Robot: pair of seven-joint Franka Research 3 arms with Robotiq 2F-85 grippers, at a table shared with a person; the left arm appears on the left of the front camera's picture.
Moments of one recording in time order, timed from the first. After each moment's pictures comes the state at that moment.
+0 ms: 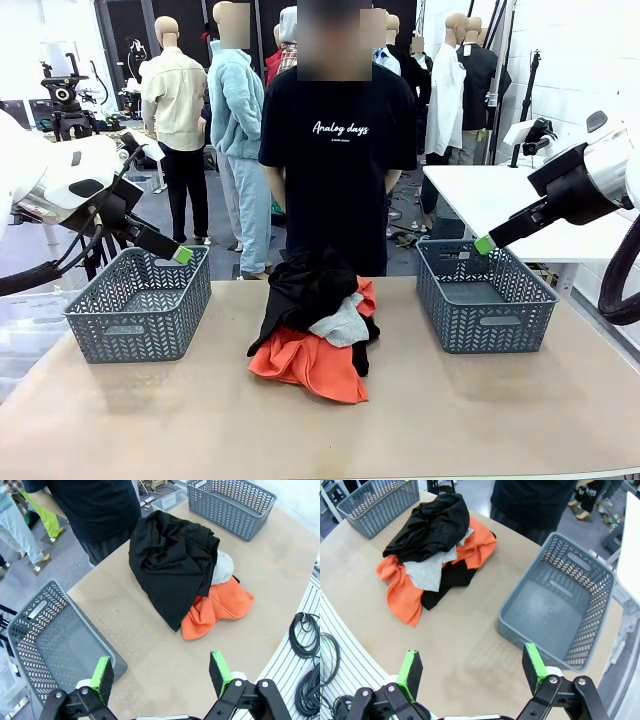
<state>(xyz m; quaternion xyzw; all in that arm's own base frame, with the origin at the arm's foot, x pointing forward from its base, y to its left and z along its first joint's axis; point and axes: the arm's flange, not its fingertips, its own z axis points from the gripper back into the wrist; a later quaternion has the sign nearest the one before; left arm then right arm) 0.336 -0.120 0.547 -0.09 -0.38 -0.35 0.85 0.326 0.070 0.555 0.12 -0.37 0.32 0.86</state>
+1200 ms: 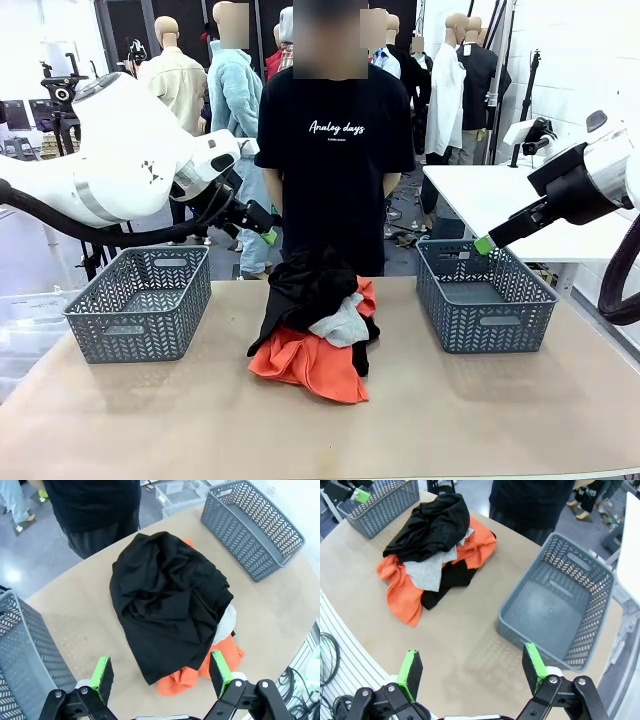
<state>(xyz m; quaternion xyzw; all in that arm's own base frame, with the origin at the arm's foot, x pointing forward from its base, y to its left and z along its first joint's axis) 0.464 -0.236 0.529 -0.14 -0.30 -0.26 0.91 0.326 0.070 0.555 0.12 -0.37 0.32 0.86</state>
